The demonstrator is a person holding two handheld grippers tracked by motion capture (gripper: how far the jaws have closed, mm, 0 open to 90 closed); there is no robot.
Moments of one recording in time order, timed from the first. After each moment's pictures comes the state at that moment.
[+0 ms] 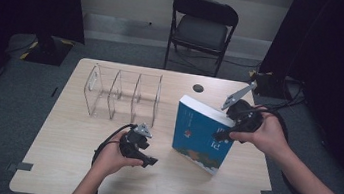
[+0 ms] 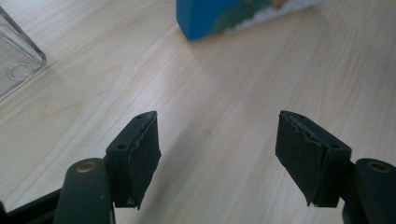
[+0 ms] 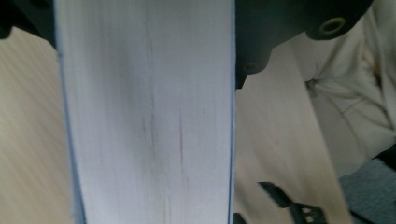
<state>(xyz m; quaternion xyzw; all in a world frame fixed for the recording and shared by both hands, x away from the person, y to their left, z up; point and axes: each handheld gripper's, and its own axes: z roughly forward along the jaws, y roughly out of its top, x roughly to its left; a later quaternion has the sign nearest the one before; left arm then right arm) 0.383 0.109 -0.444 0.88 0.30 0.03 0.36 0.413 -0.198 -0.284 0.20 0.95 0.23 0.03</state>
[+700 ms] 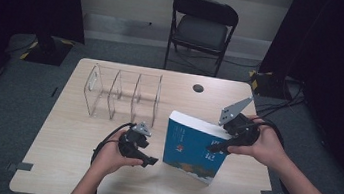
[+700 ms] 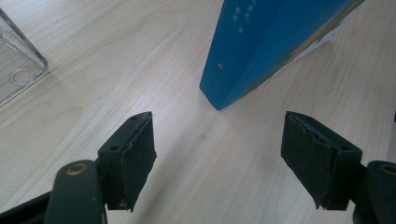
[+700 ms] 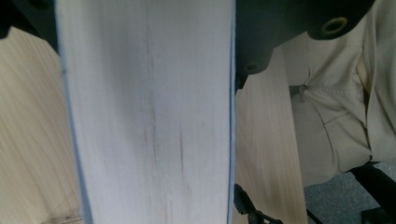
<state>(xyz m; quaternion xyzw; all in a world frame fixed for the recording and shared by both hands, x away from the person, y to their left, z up) 0.382 0.108 -0.439 0.88 0.30 0.01 0.36 0.395 -0.199 -0.300 0.12 0.95 0.27 0.02</state>
